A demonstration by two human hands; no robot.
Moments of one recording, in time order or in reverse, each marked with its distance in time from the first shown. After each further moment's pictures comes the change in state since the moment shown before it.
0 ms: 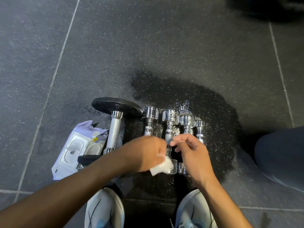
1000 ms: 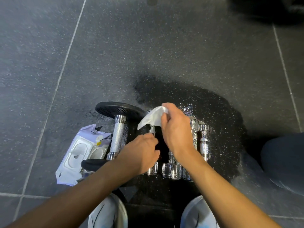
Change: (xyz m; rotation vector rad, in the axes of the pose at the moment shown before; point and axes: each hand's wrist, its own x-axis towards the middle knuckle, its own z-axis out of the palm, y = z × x) left_hand 0.008 -0.031 0.023 0.077 0.316 -0.155; right_hand 0.060 -0.050 0.057 -0.464 0.134 -0.525
